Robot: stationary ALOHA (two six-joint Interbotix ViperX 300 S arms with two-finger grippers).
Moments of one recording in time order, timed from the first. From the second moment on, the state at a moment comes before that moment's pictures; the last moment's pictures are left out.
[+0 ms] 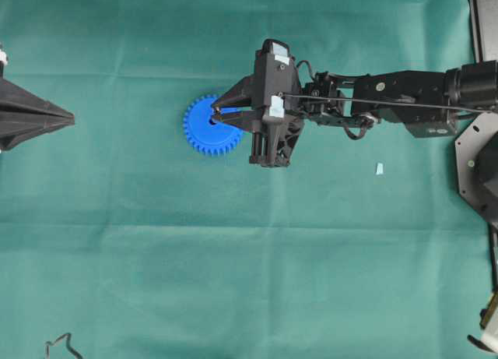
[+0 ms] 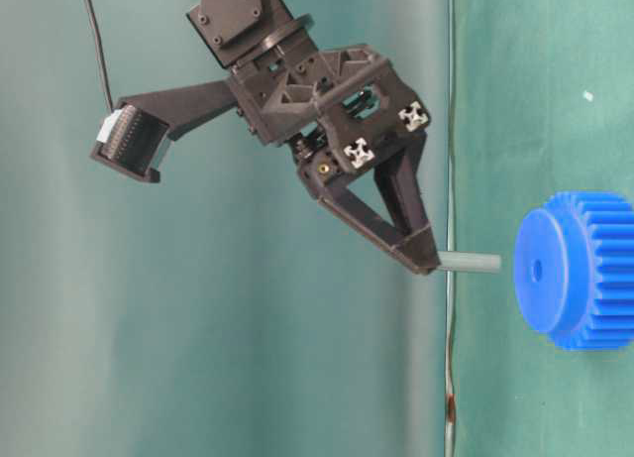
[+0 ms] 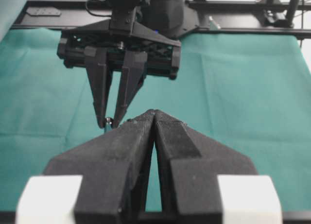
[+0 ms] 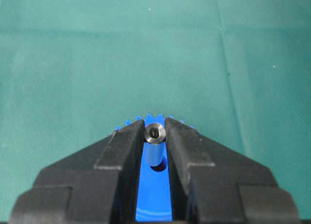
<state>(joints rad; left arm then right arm) 0.00 -0.97 1.16 0.02 -0.18 -0.01 -0.12 0.06 0.62 0.12 -0.12 -0.03</state>
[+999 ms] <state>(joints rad) 0.00 -0.97 1.16 0.02 -0.18 -0.01 -0.12 0.10 0.61 0.13 -0.17 -0.03</state>
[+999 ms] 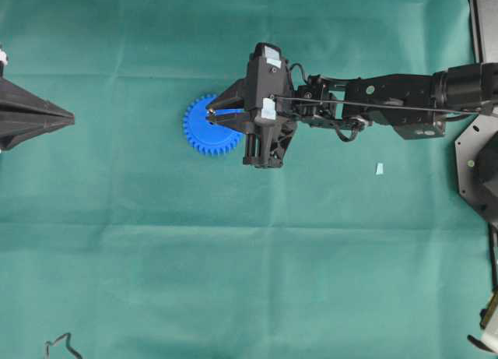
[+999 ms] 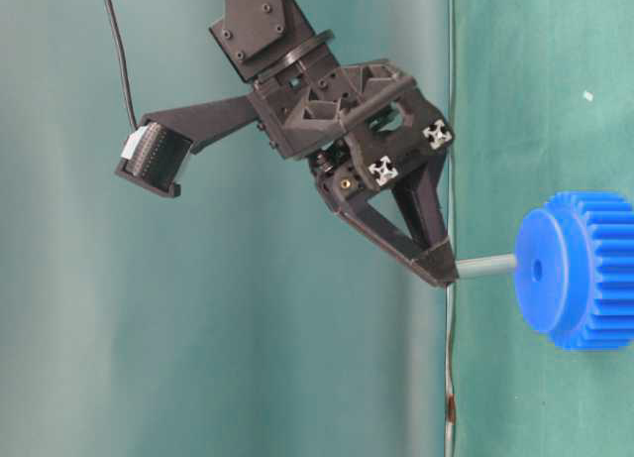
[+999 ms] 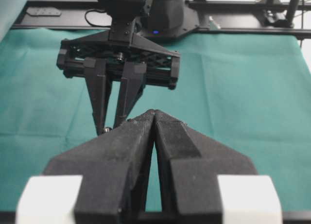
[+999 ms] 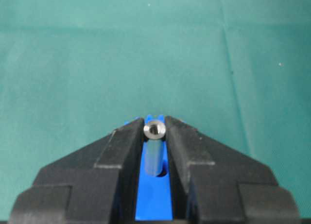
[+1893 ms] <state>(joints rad) 0.00 -0.97 1.16 0.02 -0.18 -0.01 -0.12 0.19 0.60 0.13 -0.28 -0.03</state>
